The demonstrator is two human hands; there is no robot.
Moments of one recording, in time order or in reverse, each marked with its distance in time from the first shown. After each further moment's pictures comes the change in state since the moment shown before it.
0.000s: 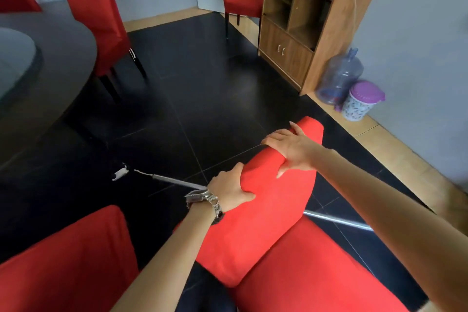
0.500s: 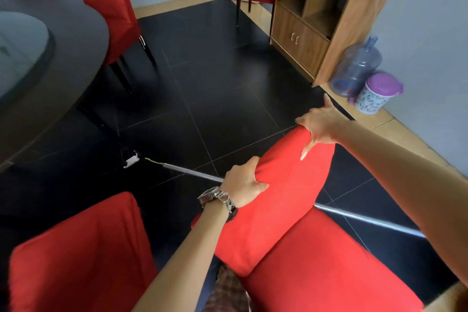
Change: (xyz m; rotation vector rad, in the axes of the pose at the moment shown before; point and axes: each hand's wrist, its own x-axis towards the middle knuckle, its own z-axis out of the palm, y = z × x) left_hand -0.008 -0.021 0.001 -0.263 0.023 0.072; right_hand 0.022 0.014 -0.031 -0.198 -0.216 0.157
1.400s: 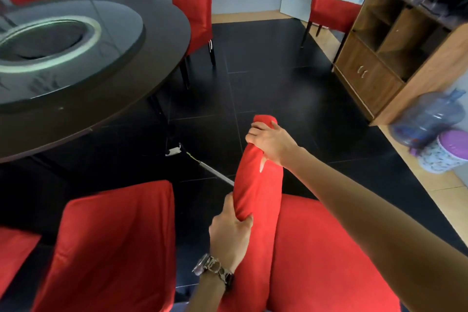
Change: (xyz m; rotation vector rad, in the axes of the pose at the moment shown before) left_hand -0.087 -0.074 -0.021 -0.412 0.581 -0.464; right_hand 0.097 -0.198 -0.106 -0.114 0.235 -0.433
